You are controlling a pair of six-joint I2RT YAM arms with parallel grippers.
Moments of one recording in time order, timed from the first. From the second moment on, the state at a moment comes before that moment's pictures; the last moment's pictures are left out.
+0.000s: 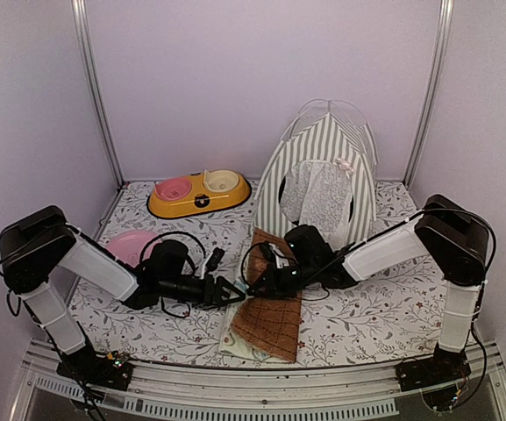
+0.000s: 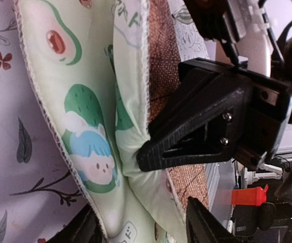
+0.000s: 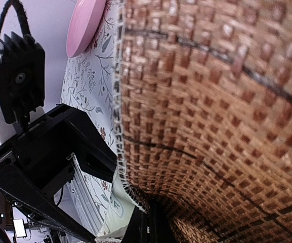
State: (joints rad) left arm -0.80 1.70 0.52 0.63 0.55 -0.83; right arm 0.91 1.95 1.00 0.29 -0.49 0.85
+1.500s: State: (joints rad) left arm -0.85 1.67 0.61 0.35 0.49 -0.74; right arm 0.94 1.98 1.06 0.24 -0.41 0.84
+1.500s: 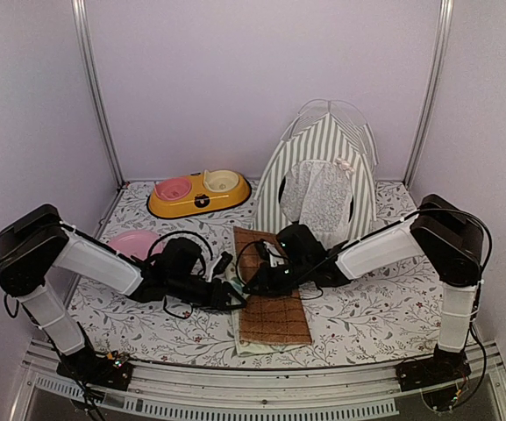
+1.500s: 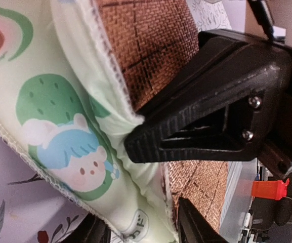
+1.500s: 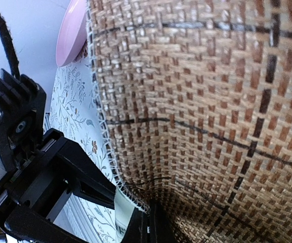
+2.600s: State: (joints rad) left arm -0.87 1.44 0.59 0.11 0.25 -0.71; right arm 0.92 1.56 1.07 -0.01 0.02 0.65
